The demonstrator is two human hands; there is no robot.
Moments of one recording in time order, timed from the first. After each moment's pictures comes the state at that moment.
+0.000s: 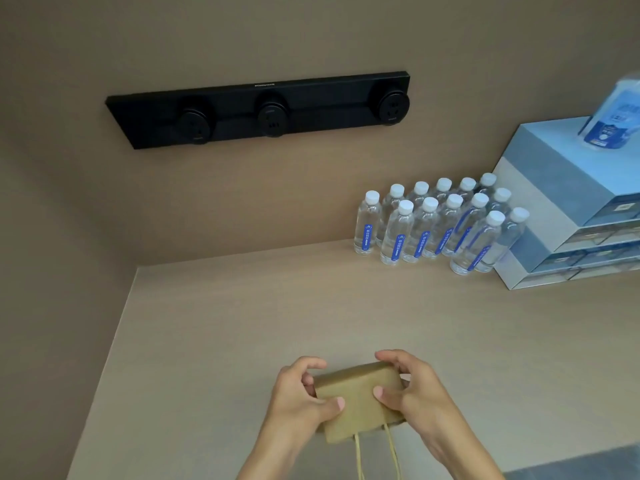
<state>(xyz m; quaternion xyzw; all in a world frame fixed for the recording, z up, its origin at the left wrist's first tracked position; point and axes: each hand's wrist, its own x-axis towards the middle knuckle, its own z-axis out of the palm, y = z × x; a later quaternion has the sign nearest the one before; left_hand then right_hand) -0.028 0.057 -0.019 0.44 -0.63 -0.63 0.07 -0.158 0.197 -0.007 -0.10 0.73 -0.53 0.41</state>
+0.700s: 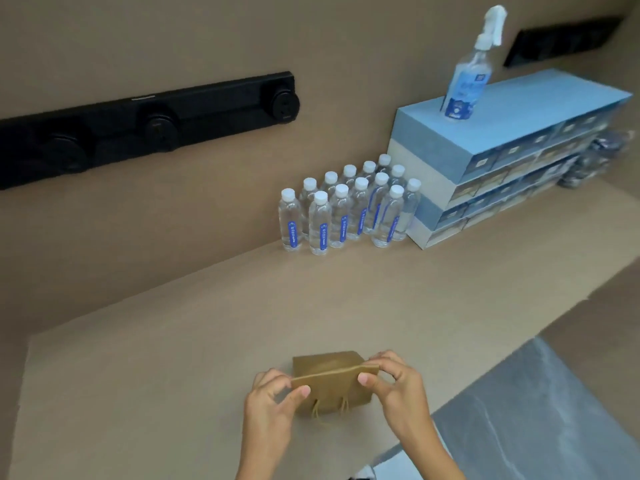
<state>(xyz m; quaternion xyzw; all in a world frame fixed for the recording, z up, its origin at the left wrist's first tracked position) -0.029 0.058 -0.063 0.27 -0.79 -0.53 0.16 -0.128 0.237 -0.036 -0.08 0.77 -0.61 0.17</state>
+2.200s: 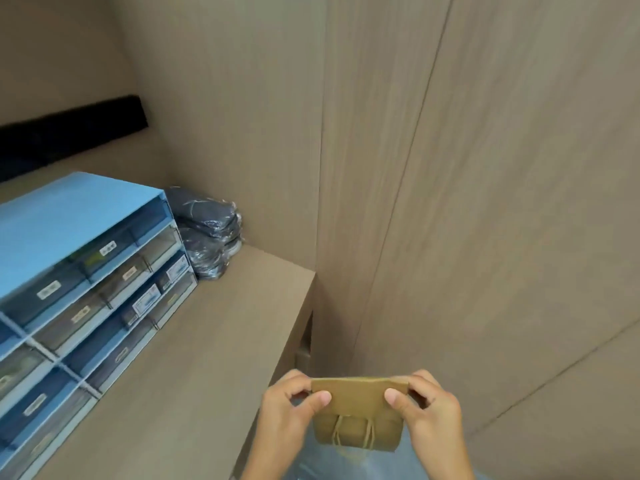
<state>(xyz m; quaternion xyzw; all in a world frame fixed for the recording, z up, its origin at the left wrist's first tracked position) -0.598 0.741 -0.017 -0.16 -0.73 -0.65 -0.09 -0.505 0.928 0.028 0.20 0.77 -0.58 -0.19</state>
